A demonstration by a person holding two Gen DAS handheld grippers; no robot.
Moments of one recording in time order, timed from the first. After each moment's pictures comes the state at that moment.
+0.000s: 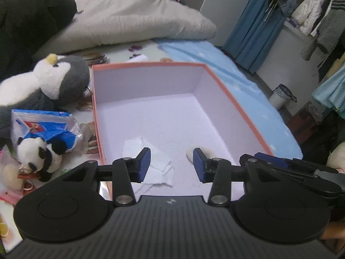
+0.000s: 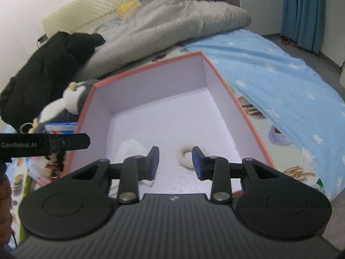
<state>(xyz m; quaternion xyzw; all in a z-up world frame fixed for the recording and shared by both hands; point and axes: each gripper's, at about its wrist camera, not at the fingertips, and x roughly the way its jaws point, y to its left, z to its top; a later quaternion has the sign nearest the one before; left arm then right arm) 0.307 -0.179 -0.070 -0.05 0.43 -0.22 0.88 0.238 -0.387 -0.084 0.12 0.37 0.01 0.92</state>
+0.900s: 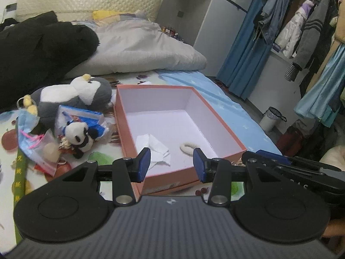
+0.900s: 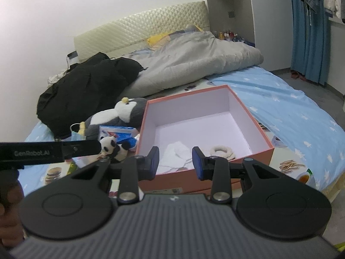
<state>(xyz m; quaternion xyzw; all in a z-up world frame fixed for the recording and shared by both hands) 0.128 -0.095 -0.001 -0.07 0.34 -0.21 0.91 0.096 -0.320 -0.015 0.09 0.28 0.05 0.95</state>
